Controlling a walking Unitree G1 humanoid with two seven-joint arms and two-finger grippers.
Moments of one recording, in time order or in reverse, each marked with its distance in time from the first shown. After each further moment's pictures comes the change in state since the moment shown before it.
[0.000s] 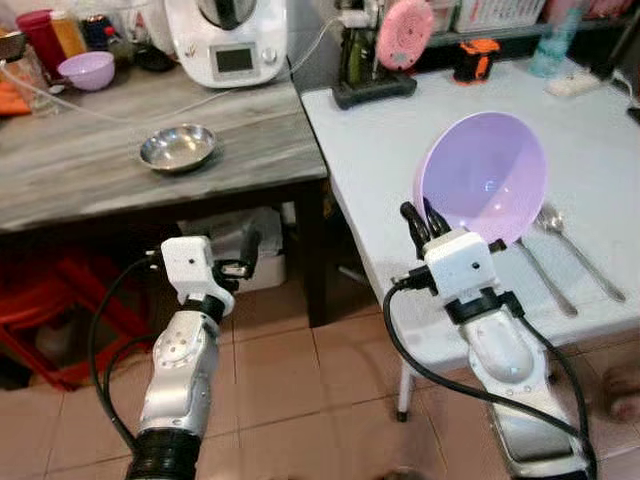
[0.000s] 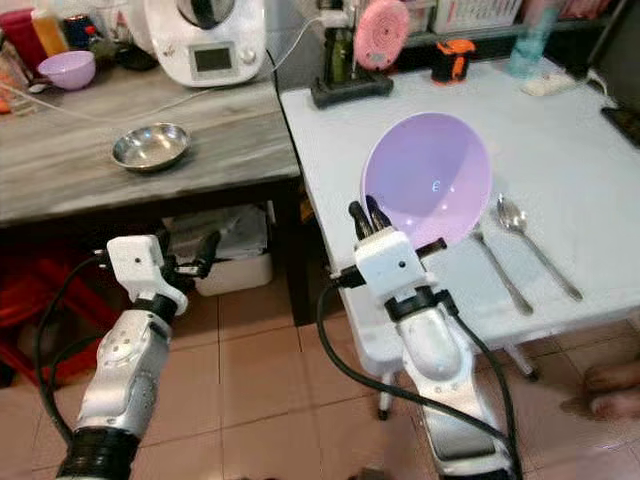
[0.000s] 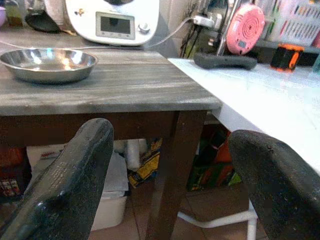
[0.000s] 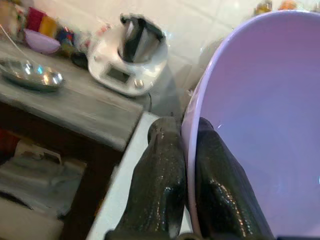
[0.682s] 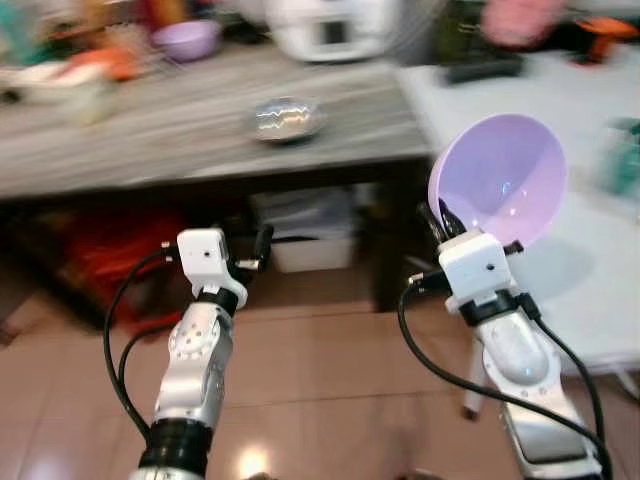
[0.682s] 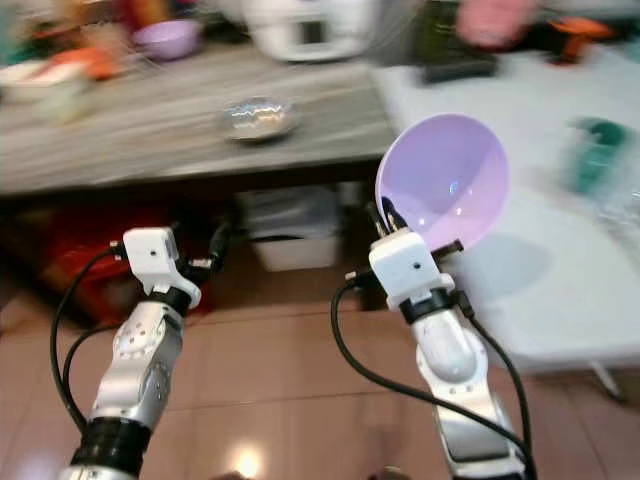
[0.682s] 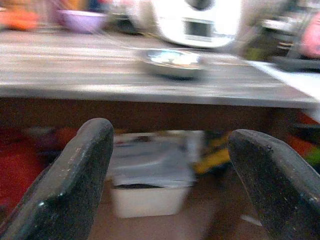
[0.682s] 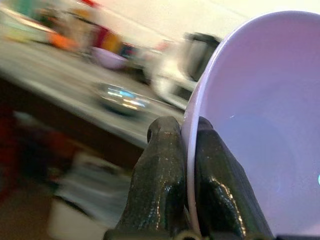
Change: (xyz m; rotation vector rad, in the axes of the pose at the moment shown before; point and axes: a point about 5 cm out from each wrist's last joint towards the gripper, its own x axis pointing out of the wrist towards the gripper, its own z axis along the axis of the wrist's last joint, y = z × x) left arm 0.004 0.003 0.002 0.029 -0.005 0.020; right arm -0.003 0.003 -0.003 0.013 0.012 0.005
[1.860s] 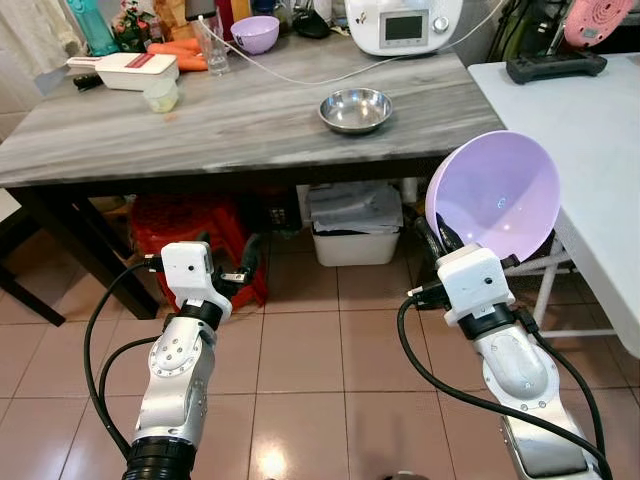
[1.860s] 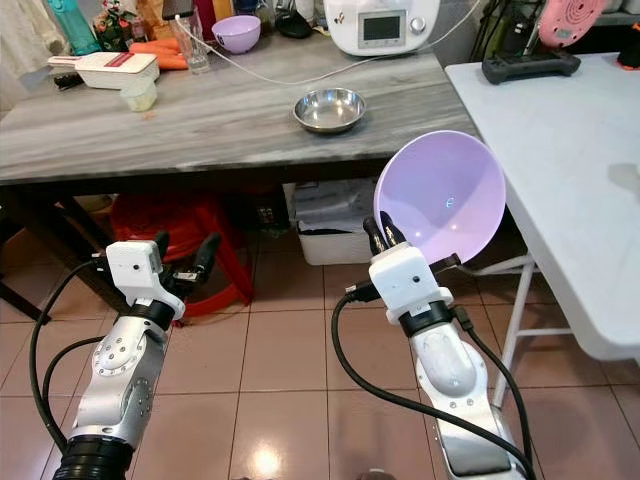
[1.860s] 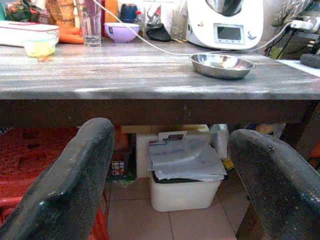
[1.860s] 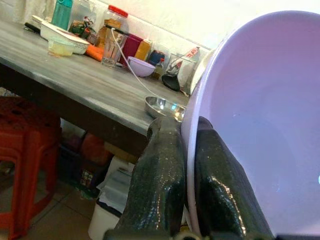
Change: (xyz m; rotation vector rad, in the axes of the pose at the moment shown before) left arm -0.014 0.008 0.001 0.029 -0.021 -0.045; right arm -0.012 -0.003 -0.009 -0.006 0.036 -0.001
